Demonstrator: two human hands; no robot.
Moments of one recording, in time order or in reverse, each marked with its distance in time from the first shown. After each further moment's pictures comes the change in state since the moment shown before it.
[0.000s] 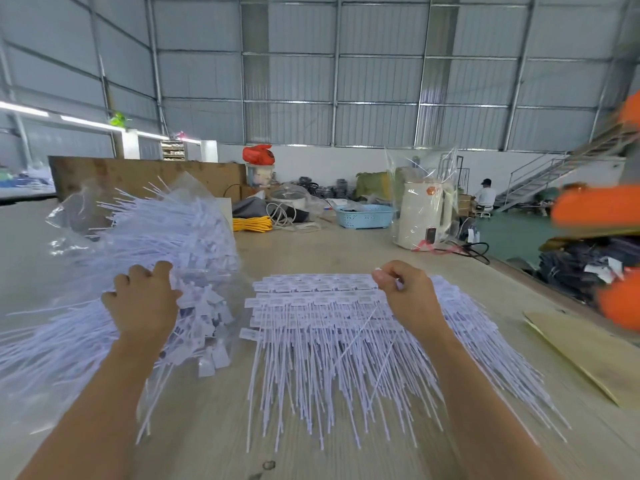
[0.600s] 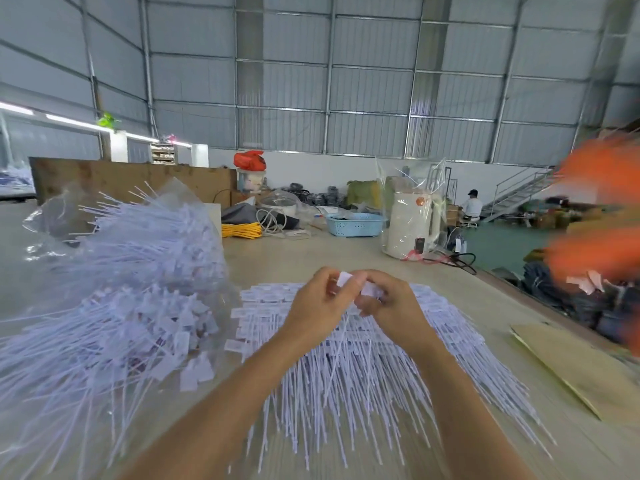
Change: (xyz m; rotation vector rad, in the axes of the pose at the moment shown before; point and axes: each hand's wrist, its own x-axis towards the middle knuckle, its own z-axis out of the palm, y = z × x) left_hand -0.085 0.179 -0.036 -1.191 -0.573 0.338; right_hand -0.004 -0.010 -0.003 0.171 -0.161 -0.107
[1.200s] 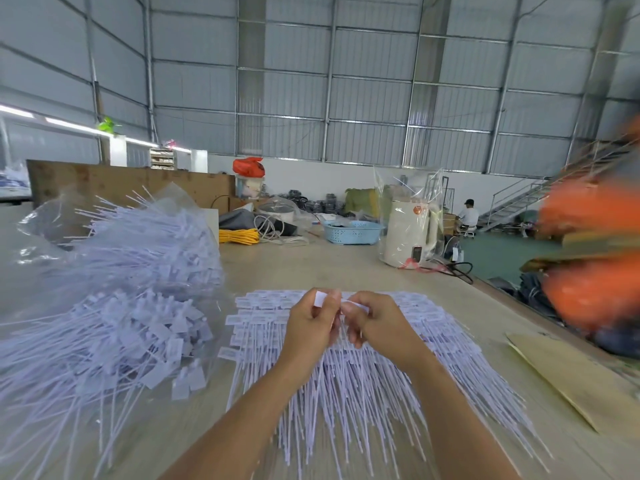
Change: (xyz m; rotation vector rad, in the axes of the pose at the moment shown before) left_hand -0.004 -0.024 0.017 -0.344 0.164 -0.026; right_hand -0.005 0.001 0.008 0.032 -0.129 0.142
